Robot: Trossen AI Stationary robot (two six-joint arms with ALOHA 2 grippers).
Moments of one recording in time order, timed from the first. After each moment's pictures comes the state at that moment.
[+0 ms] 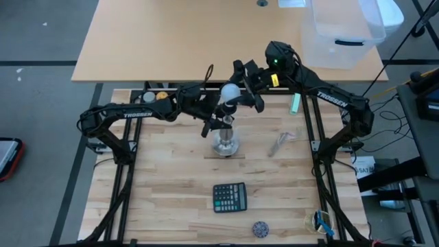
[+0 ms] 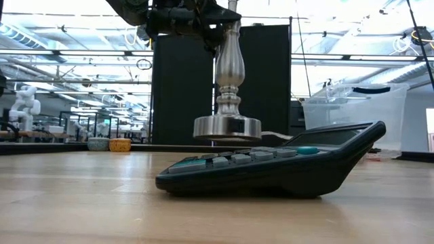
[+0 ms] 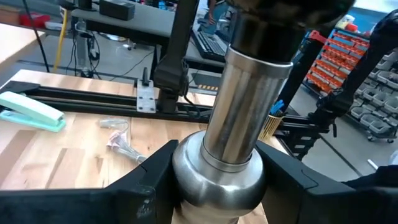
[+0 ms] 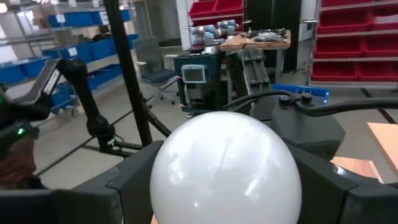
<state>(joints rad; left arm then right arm) 0.37 1.55 1.12 0.26 0.69 -0.13 -0.46 1.55 1.68 -0.25 -0.83 -0.01</state>
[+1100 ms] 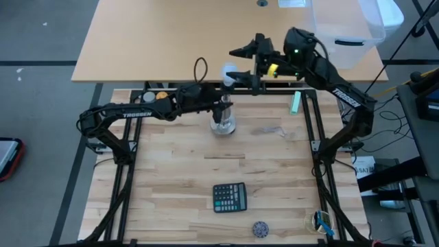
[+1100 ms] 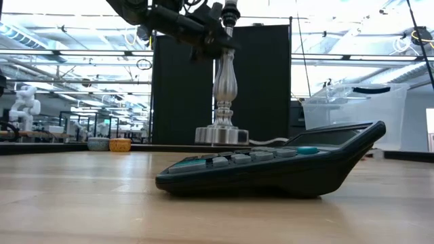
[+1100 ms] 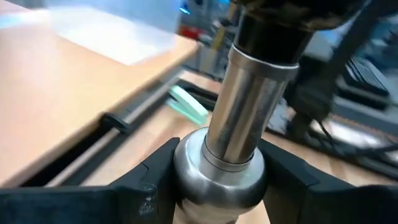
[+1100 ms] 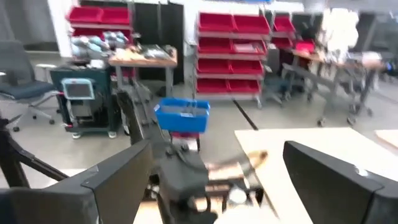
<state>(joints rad) 0.37 1.55 1.12 0.22 0.10 -0.18 -0.41 1.54 1.97 -0.44 -0.29 -0.05</state>
